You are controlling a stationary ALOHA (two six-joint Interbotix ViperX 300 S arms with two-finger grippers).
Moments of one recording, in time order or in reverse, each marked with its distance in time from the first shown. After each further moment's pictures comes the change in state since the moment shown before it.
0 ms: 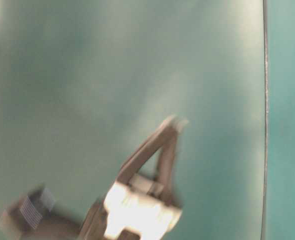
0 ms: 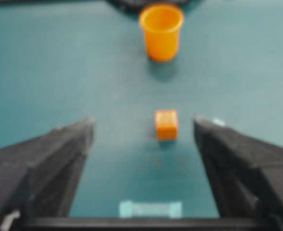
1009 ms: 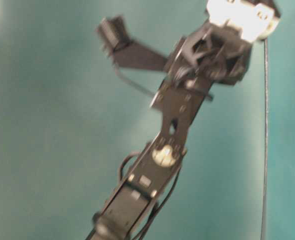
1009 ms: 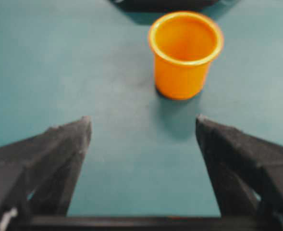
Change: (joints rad) left arm 0.018 0.601 -0.597 -0.006 0.078 -0.074; right arm 0.000 -0.008 -0.006 0.000 0.011 0.002
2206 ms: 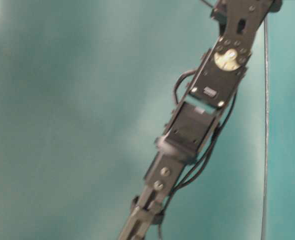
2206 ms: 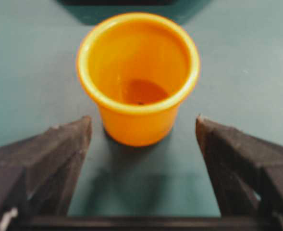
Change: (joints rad) left arm -0.055 0.353 -0.474 -0.002 0.167 -0.006; right arm 0.000 -0.012 -0.008 0.000 0.000 -0.003
